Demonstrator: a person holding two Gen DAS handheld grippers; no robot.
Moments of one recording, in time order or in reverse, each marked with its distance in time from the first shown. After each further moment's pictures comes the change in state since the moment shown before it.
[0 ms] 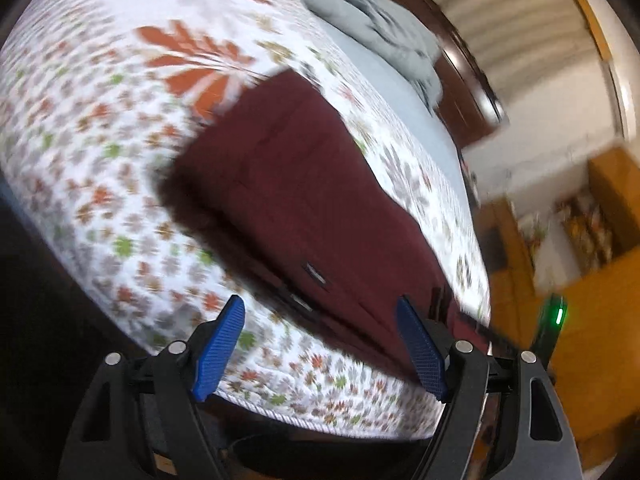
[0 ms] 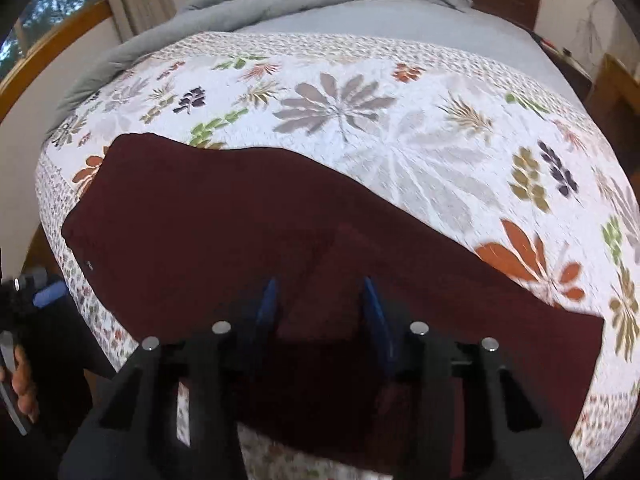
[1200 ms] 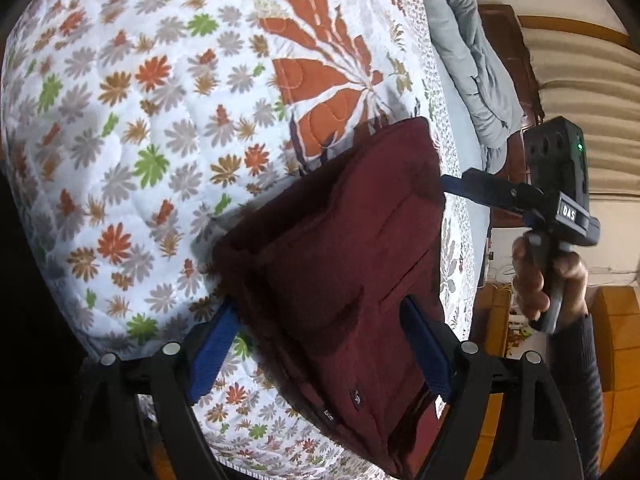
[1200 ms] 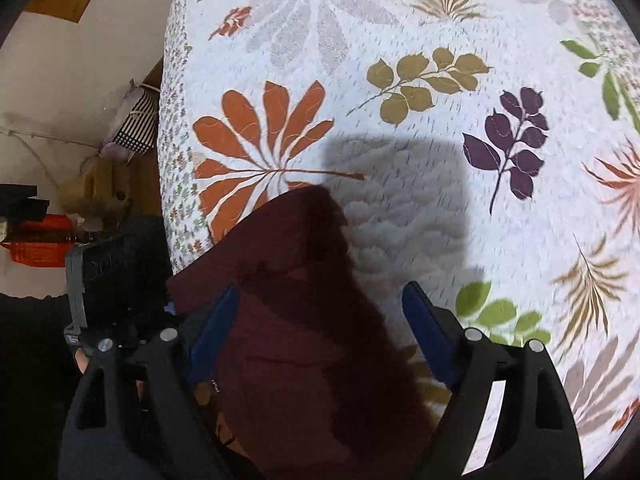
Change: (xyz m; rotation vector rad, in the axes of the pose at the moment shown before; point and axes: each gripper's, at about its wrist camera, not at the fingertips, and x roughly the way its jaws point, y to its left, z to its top) left arm 0.056 0.061 0.064 -0.410 0.029 0.017; right arm 0.187 0.261 0.244 -0.697 0.673 0.547
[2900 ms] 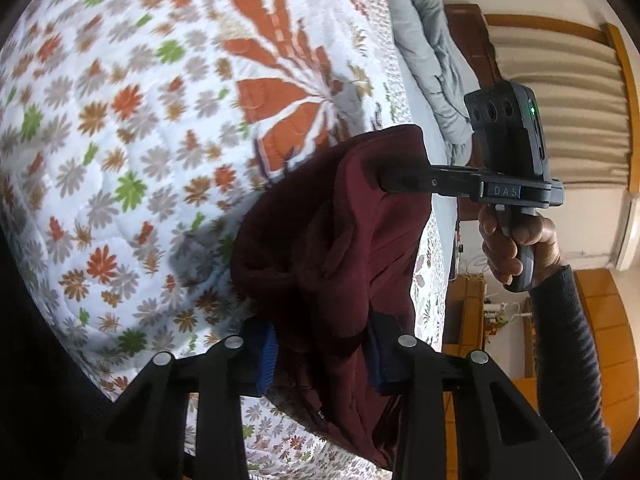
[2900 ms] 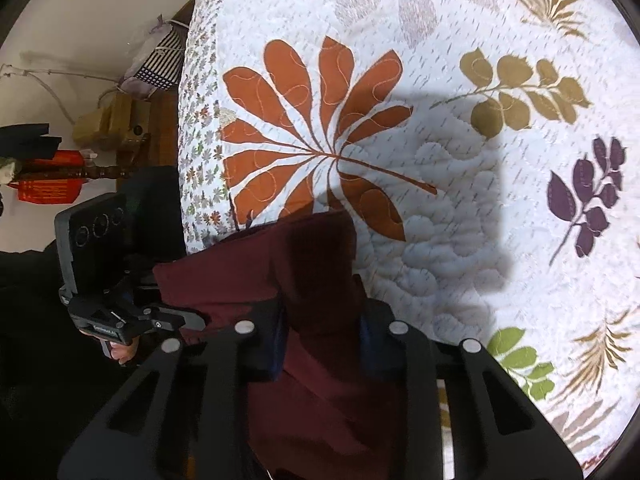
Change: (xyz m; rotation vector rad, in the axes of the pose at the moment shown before) left arm -0.013 -0.006 0.003 0.078 -0.016 -0.127; right arm 0.027 0.036 0.026 -0.166 0.179 0.024
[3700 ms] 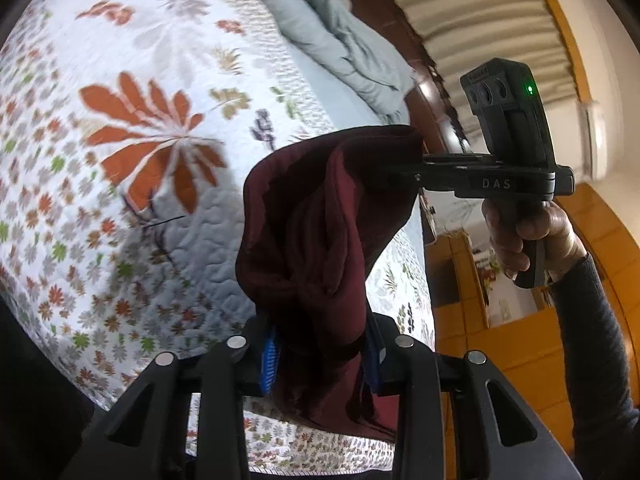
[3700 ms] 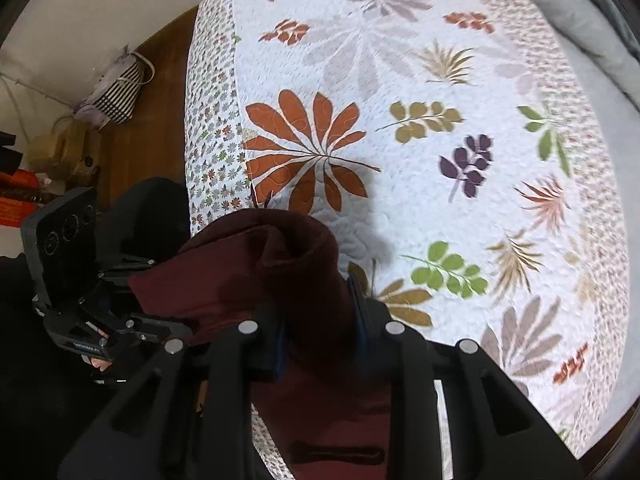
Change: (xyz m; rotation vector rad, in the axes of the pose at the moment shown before) left arm -0.019 -0.104 -0.015 0.315 -0.011 -0.069; right arm -0.093 0.081 -0.087 0.063 -0.195 -0.293
